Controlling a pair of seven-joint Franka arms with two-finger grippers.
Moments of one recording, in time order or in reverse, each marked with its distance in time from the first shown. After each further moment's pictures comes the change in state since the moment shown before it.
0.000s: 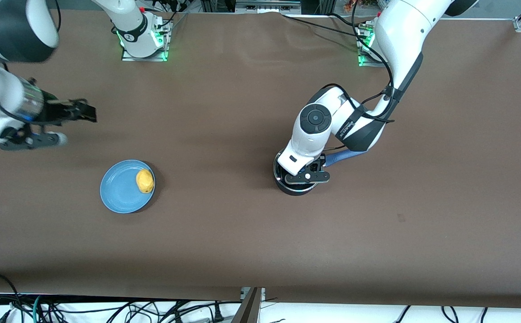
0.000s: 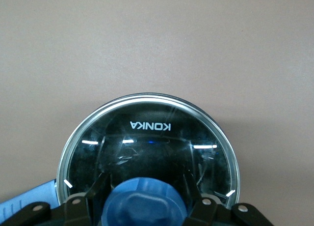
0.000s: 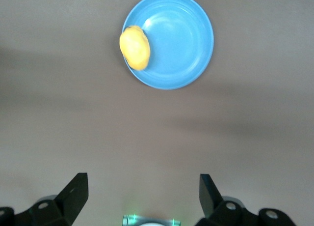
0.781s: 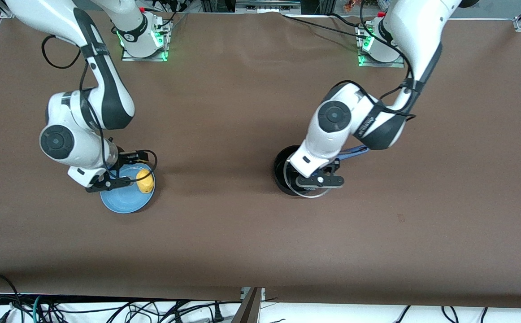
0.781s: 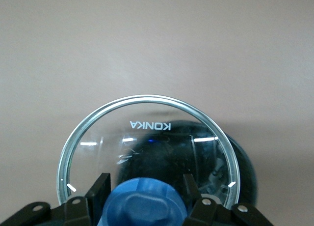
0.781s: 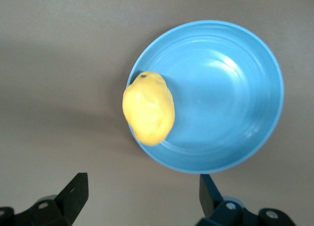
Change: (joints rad) left arm 0.098 -0.073 0.004 0.004 -0.023 -0.037 0.206; right arm 0.063 0.271 0.004 -0.148 0.000 0.481 -0.001
